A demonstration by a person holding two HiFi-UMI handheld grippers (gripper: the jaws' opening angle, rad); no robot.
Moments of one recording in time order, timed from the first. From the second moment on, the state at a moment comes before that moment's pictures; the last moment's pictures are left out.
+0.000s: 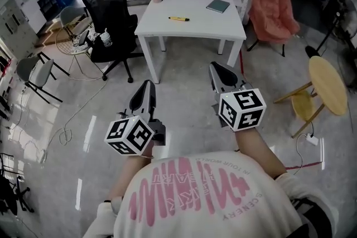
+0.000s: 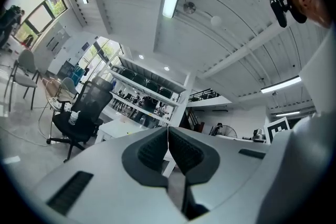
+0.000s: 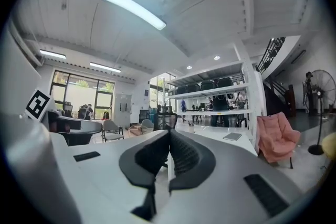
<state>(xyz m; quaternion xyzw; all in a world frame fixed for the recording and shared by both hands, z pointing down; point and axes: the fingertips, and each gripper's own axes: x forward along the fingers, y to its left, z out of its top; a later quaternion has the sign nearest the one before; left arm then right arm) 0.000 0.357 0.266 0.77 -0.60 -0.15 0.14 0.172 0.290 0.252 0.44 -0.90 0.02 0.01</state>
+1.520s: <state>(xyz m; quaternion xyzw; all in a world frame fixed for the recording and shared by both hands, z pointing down) -0.114 -0.172 0.304 0.83 -0.52 -0.11 0.17 0.072 -0.193 0.298 0.52 -0.85 0.07 0.02</state>
